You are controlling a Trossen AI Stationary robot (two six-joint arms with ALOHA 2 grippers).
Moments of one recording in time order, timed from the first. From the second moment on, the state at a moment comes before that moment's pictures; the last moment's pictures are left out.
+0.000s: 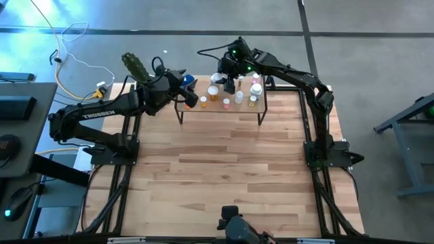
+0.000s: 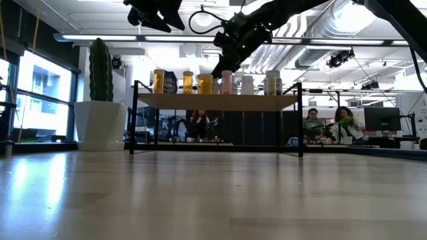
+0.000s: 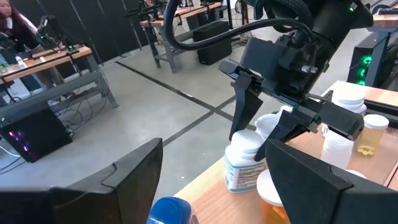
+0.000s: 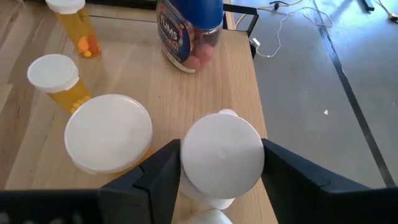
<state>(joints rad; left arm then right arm) 0.41 1.19 1.07 -0.14 -0.63 0.06 -0.63 2.01 1.92 -0.65 -0.34 -0.53</state>
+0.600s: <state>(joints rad) 0.41 1.19 1.07 -0.17 -0.63 0.06 -0.62 2.01 1.92 -0.62 -0.34 -0.50</state>
